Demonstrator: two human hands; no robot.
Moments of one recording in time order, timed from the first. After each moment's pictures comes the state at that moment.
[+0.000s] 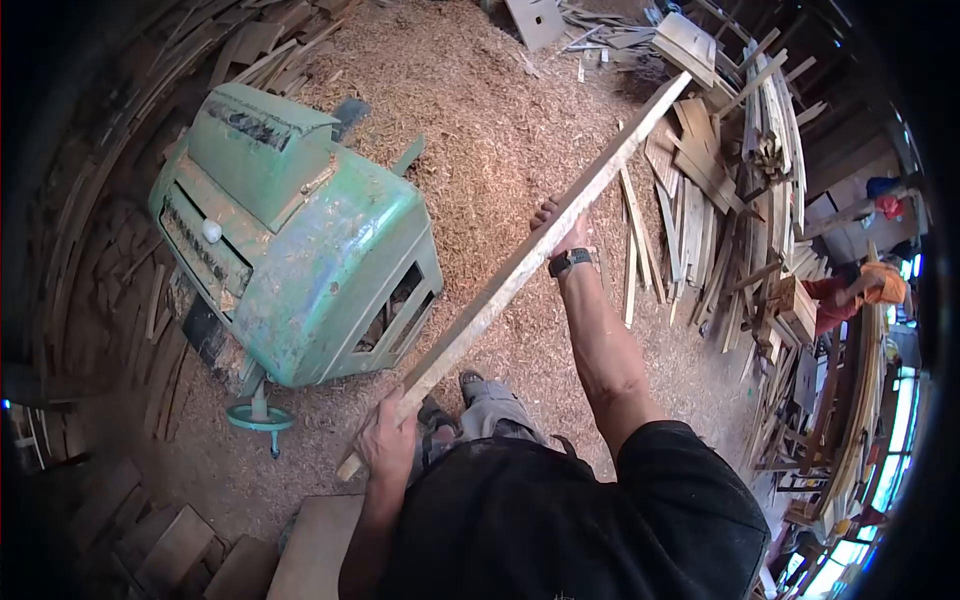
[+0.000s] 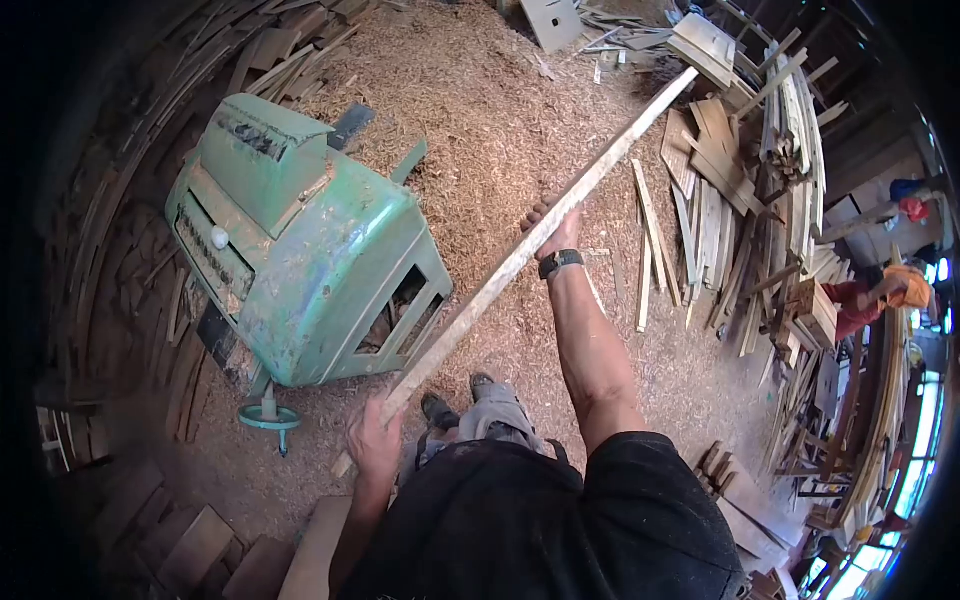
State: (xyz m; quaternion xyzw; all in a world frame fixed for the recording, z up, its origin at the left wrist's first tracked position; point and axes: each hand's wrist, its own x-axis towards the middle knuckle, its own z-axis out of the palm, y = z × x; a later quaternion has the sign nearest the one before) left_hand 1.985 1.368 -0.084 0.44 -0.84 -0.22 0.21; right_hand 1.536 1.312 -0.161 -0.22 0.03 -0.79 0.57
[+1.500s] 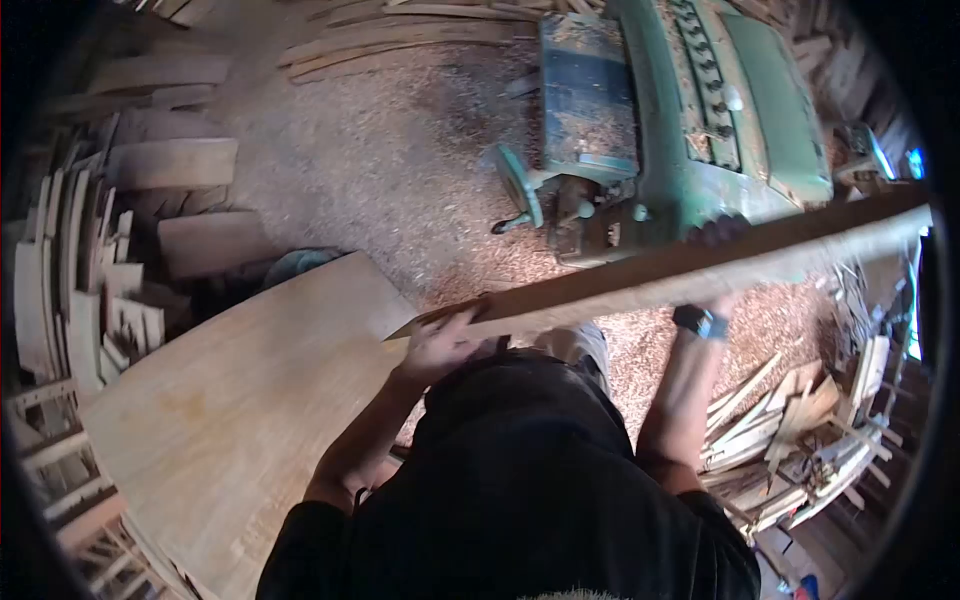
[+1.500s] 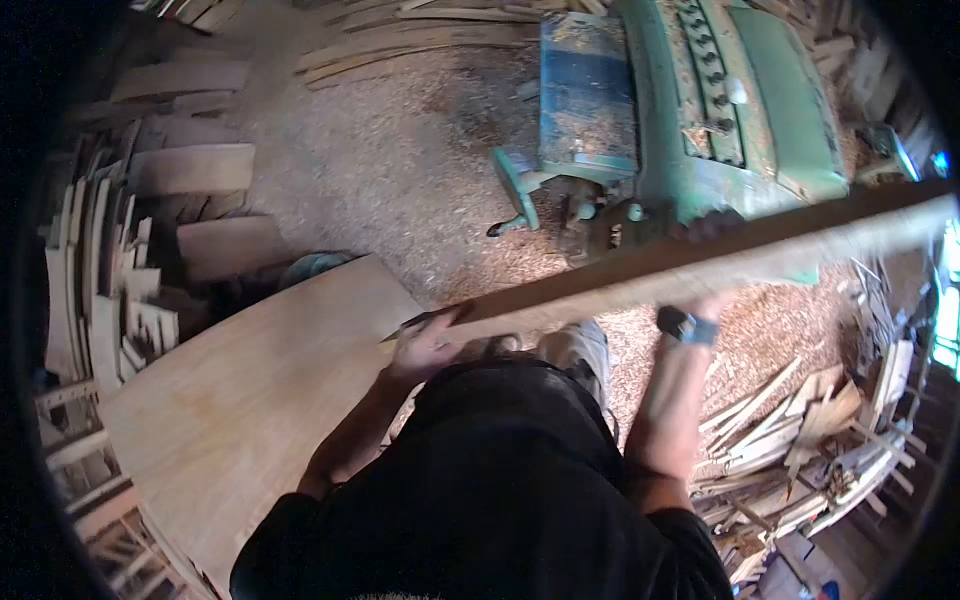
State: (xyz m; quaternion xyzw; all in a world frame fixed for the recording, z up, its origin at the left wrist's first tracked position) left_hand 2.365 1.444 -0.122 0.64 -0.61 -0.39 0.27; right_hand 2.022 1.221 -0.061 -0.28 0.19 -0.66 0.67
